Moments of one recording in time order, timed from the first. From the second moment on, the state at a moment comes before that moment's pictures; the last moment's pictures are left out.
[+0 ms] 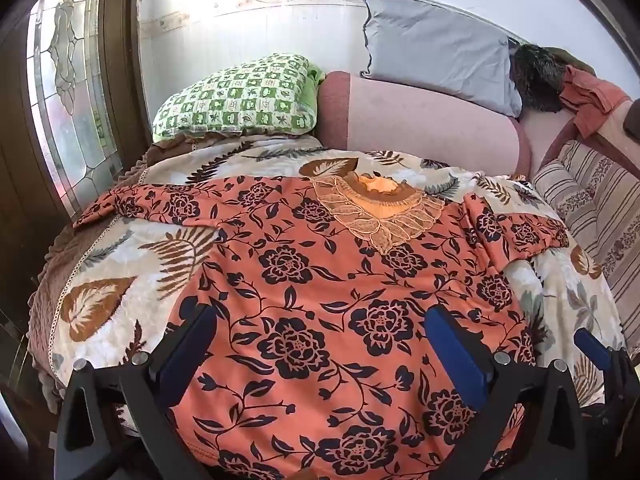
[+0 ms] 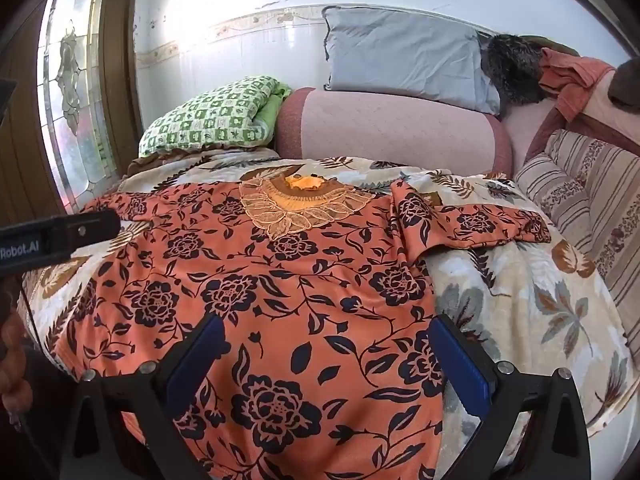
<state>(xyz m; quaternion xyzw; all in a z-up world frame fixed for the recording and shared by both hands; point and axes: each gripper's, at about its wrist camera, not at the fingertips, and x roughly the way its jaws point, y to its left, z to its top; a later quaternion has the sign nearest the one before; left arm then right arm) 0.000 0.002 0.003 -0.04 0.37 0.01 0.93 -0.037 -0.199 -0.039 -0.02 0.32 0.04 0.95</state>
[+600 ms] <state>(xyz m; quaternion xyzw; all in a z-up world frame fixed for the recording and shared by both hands) -0.021 -0.021 0.020 -0.02 0.36 0.01 0.93 -0.045 -0.218 -0.008 -0.01 0.27 0.03 0.96</state>
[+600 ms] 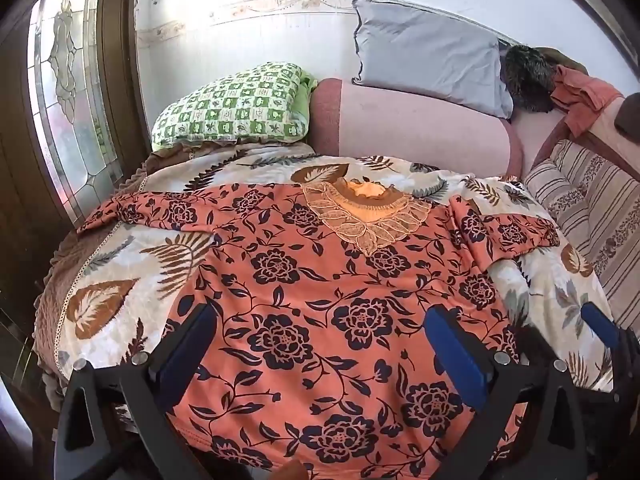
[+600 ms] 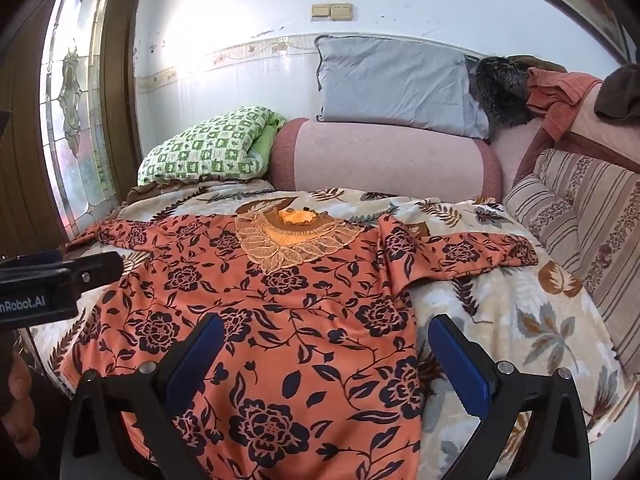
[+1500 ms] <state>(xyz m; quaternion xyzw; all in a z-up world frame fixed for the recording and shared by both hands) -0.055 -0.038 0.076 -0.03 0.34 0.03 0.94 -0.056 -0.245 0.029 0.03 0.22 0.01 0.97</state>
